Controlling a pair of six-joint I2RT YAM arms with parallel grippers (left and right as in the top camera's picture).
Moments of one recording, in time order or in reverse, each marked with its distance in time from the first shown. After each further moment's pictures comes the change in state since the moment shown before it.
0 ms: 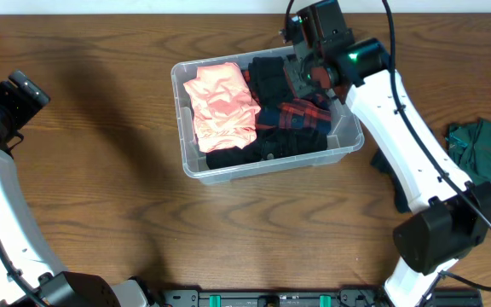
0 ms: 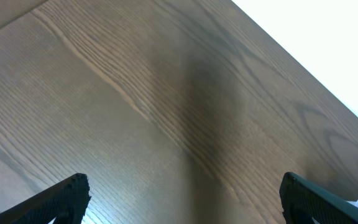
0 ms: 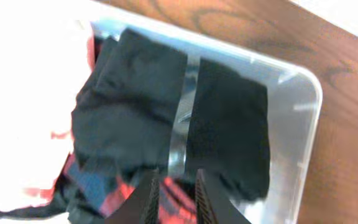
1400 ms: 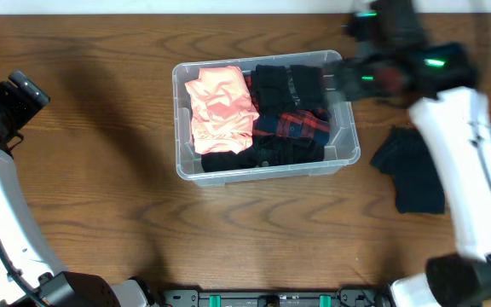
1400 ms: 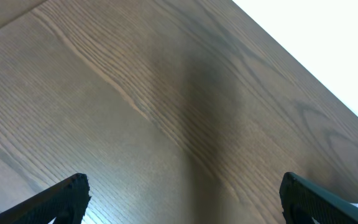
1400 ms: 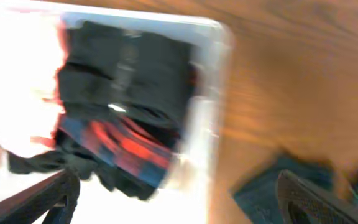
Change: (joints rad) left arm 0.000 0.000 0.000 -0.001 0.000 0.000; right arm -0.221 -0.247 0.005 -0.306 -0.089 0.096
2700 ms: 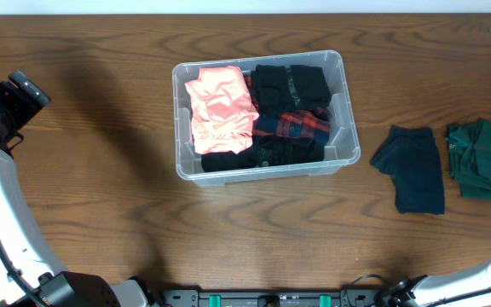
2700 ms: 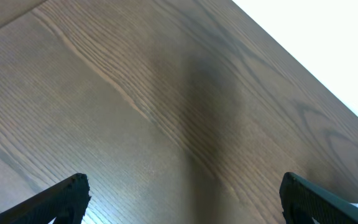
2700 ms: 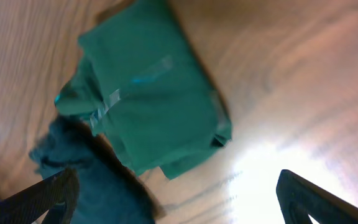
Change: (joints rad) left arm 0.000 0.000 0.000 0.000 0.000 0.000; right arm -1.186 0.269 -0.168 0.079 -0.284 -0.152
